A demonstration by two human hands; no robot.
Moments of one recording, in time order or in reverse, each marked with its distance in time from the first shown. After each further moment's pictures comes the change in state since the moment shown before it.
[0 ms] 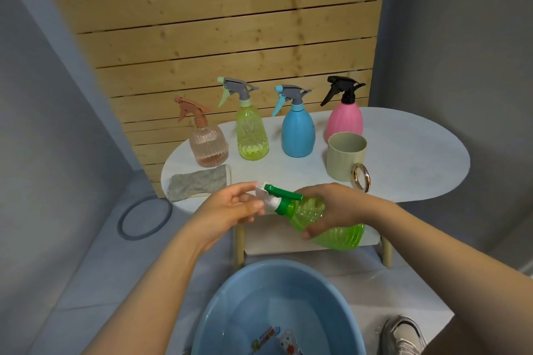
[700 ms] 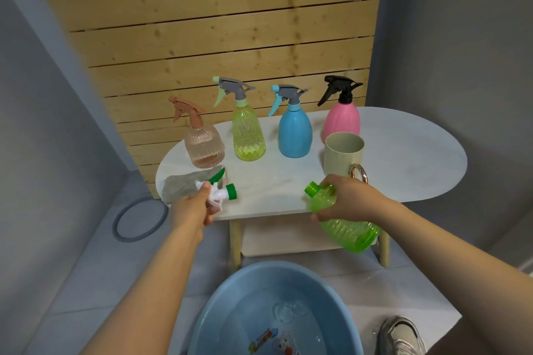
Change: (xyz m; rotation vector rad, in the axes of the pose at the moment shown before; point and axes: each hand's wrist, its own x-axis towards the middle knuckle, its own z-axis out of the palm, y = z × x) left_hand 0.041 -0.029 -0.034 -0.163 0.704 -0.268; right_hand -0.006 0.017 -0.004 0.010 0.148 0.324
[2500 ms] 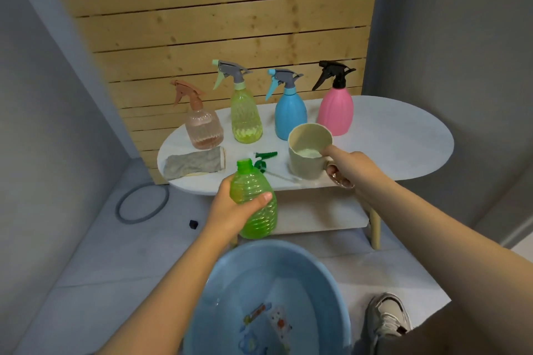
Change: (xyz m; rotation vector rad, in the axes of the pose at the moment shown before) left_hand -0.085 -0.041 0.016 0.174 -0.370 0.337; right_hand -0.021 -0.002 -0.005 0.901 0.184 0.268
